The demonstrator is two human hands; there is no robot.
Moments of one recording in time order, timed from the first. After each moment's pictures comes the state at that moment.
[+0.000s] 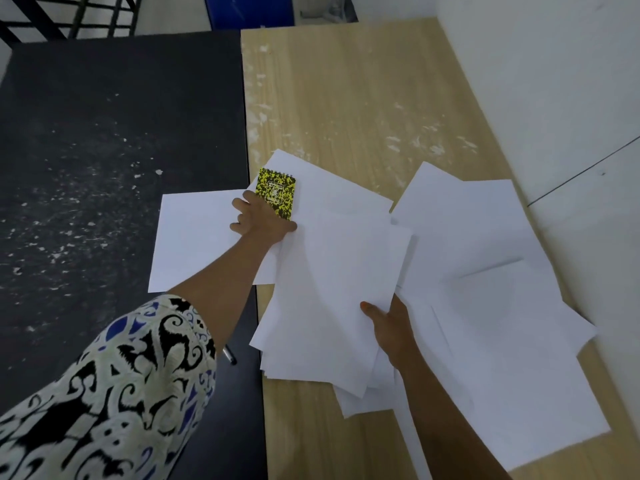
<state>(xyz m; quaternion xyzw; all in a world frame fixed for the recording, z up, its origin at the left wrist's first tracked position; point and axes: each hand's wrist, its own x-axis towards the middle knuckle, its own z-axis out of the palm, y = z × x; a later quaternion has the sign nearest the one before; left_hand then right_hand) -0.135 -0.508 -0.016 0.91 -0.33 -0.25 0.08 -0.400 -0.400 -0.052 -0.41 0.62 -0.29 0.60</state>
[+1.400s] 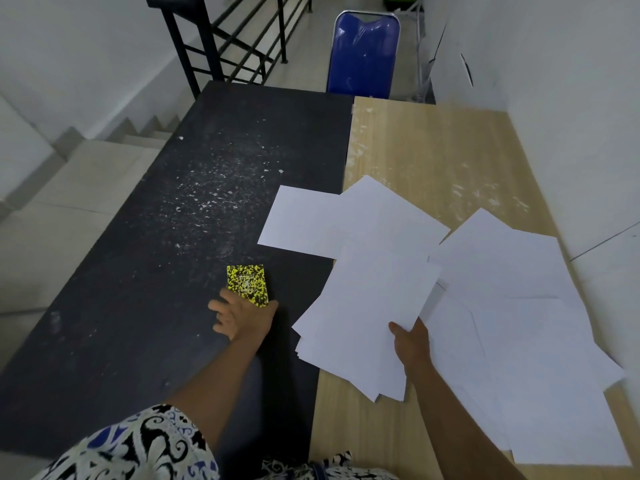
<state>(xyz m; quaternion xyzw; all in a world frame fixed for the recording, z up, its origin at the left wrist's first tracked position) -0.117 -0.185 -0.008 0.97 -0.07 -0.16 0.19 -0.376 -0.303 -0.028 -0.45 0.65 -0.24 0.56</state>
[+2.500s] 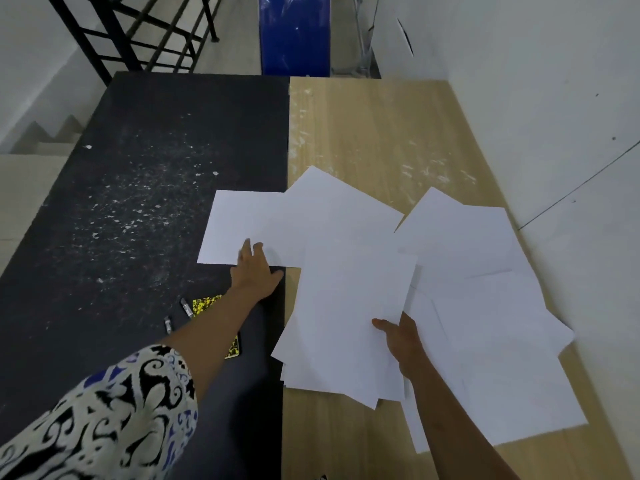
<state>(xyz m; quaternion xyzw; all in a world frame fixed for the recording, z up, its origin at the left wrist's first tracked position) -0.112 -0.337 -0.013 0.86 -0.44 -0.25 0.07 -0.418 -0.345 -0.028 -0.39 0.64 -0.24 0.62</state>
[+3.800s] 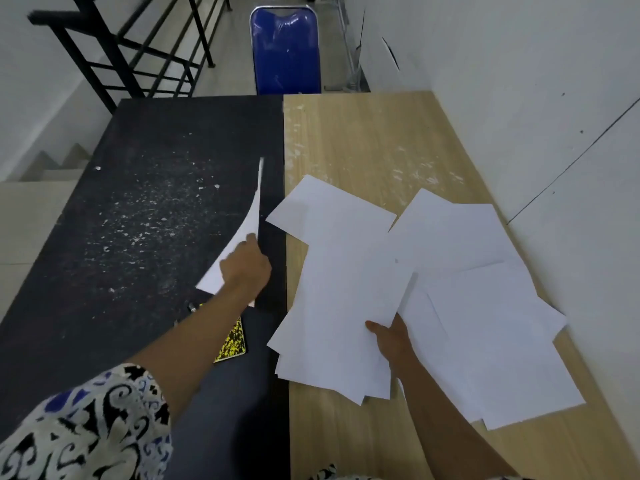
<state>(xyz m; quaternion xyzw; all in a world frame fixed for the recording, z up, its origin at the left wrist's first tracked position) -0.125 -0.323 0.063 0.89 -0.43 -0.13 0.06 -0.409 -0.319 -0.028 -0.39 0.62 -0.27 0.63</state>
